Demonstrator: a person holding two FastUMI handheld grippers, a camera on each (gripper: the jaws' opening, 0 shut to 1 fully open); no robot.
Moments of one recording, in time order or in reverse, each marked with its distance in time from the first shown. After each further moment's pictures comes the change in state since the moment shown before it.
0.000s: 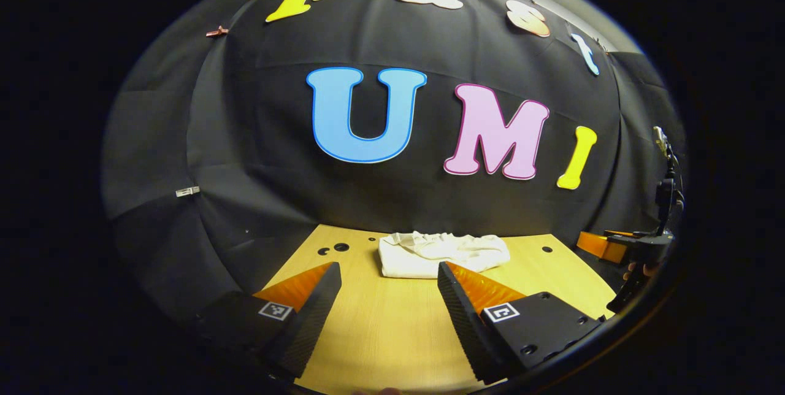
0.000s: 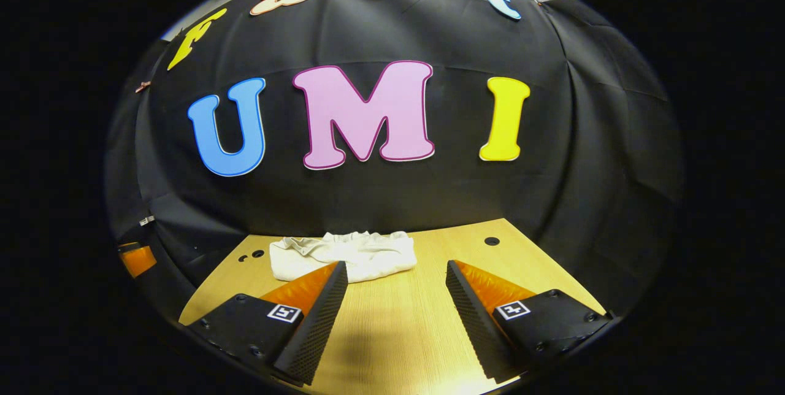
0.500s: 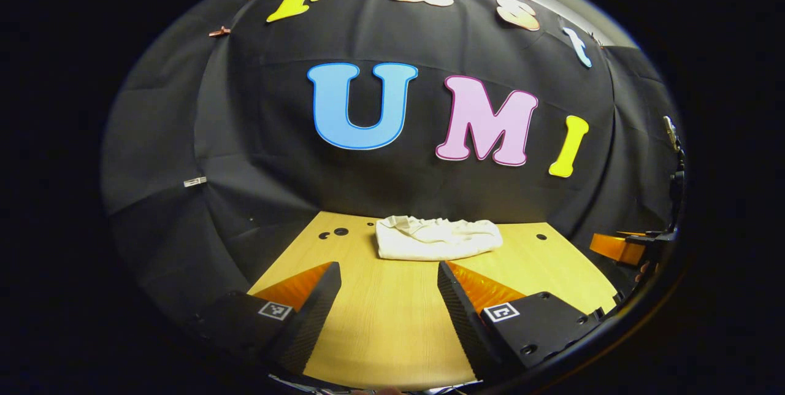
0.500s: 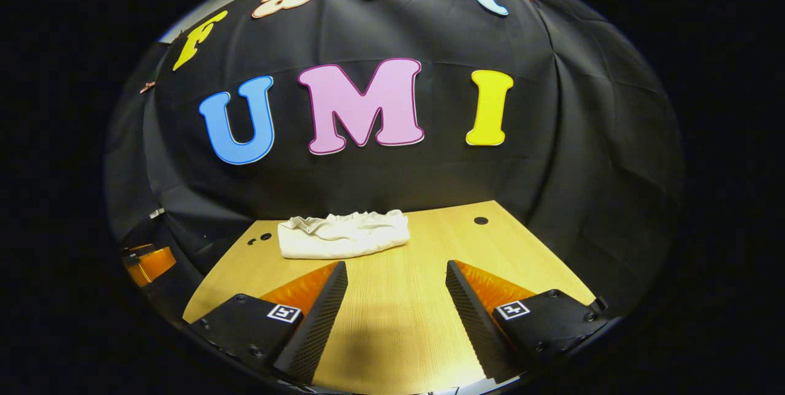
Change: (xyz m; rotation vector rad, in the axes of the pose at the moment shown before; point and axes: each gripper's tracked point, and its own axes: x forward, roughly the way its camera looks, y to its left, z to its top) left arm -0.048 -0.018 -0.028 0.009 0.031 0.040; right arm -0.058 -0.010 -0.035 0.020 0.072 0.046
